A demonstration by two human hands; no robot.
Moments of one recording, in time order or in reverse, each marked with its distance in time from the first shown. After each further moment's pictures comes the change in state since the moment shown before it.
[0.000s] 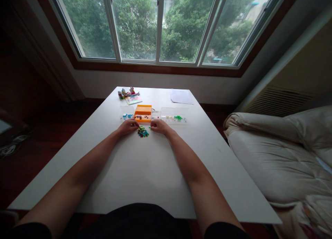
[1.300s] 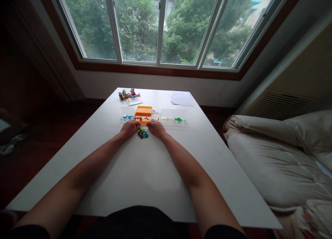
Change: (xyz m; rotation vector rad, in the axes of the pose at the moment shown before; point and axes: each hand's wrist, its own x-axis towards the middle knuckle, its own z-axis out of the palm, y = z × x) left_hand 0.000 0.018 0.012 0.262 0.144 -0.064; right_hand 0.011 -0.005 0.033 -0.161 0.200 -0.028
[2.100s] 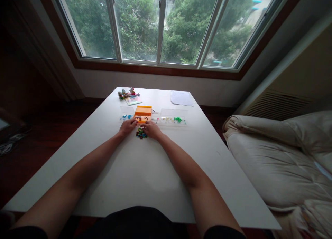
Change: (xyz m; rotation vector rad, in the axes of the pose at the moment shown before) left_hand 0.007 -0.007 0.005 -0.137 0.007 -0.263; right_hand 0.005 -0.025 0.006 -0.032 -0.139 -0.056
